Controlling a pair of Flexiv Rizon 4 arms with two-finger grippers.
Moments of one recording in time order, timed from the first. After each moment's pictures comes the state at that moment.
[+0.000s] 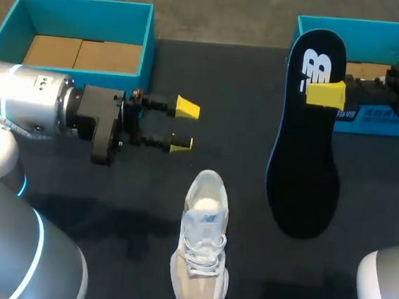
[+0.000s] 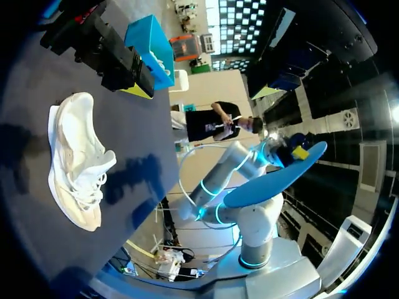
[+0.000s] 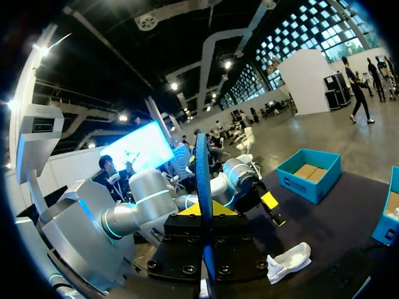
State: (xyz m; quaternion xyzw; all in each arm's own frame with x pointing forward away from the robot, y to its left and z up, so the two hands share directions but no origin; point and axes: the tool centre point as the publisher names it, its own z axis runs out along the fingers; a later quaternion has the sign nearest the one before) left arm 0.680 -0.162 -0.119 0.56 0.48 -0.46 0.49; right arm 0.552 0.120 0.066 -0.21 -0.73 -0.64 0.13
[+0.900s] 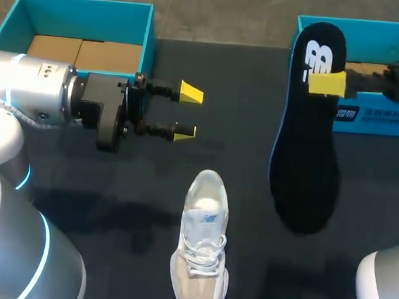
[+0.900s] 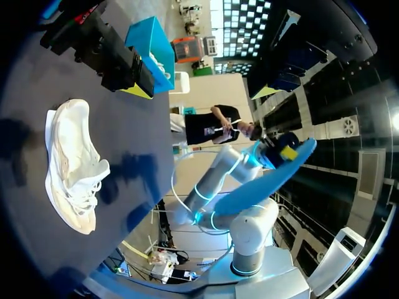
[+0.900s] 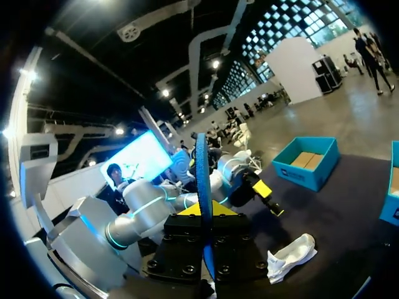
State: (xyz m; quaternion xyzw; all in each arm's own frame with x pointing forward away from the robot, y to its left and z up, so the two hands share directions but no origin) left arm 0.697 -0.165 -0.113 0.55 0.49 -0.46 0.49; right arm 0.594 0.111 0.047 -0.26 -0.71 -0.63 0.18
